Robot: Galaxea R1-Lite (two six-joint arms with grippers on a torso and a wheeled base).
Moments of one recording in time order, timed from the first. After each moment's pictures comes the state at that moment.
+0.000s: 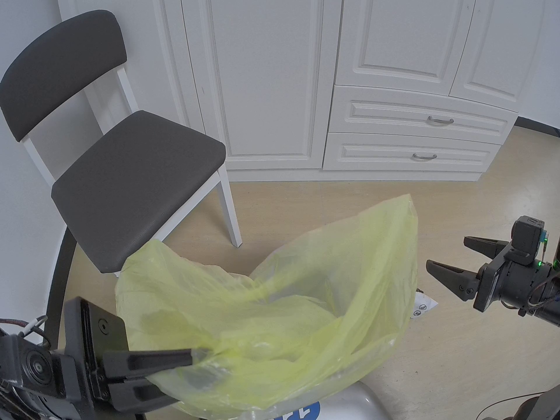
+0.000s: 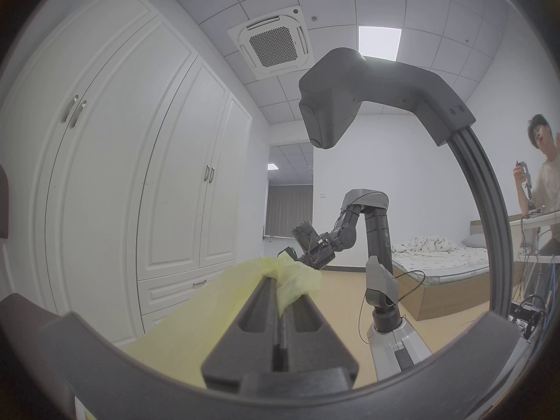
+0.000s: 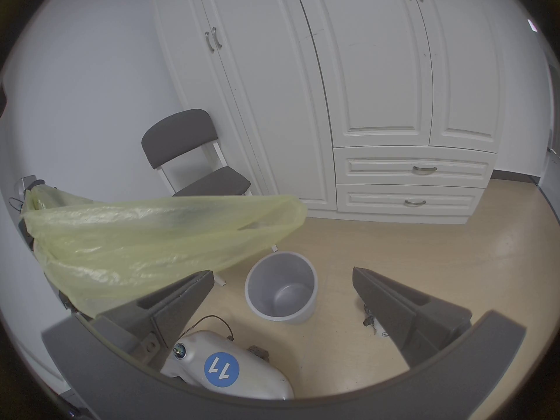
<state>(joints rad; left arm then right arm) -0.97 1.29 -0.11 -1.52 -0.36 0.21 0.53 1.21 -0.46 -0.53 -0.05 0.09</state>
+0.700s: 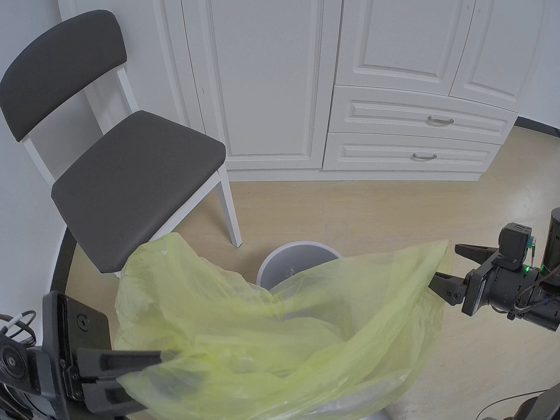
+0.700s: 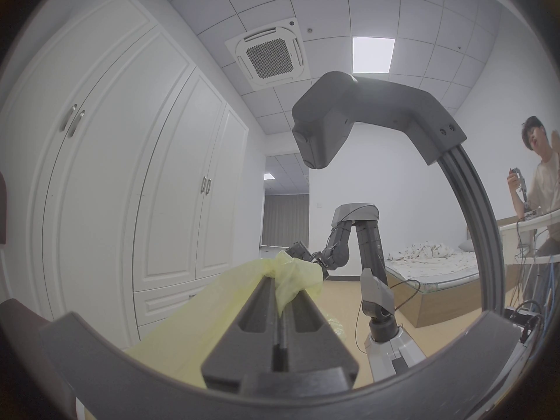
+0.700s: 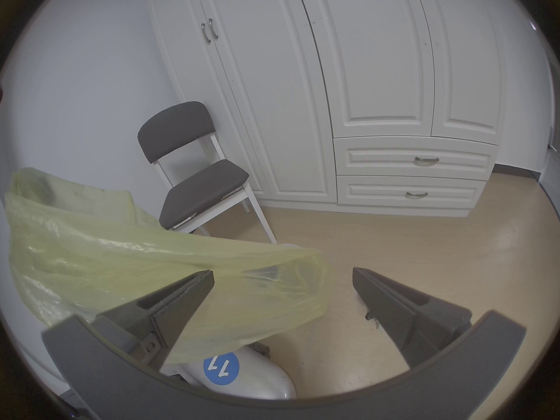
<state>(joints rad) -0.97 1.25 -0.11 -1.53 -0.39 0.19 0.53 1.27 -0.43 -0.58 -0.05 0.10</state>
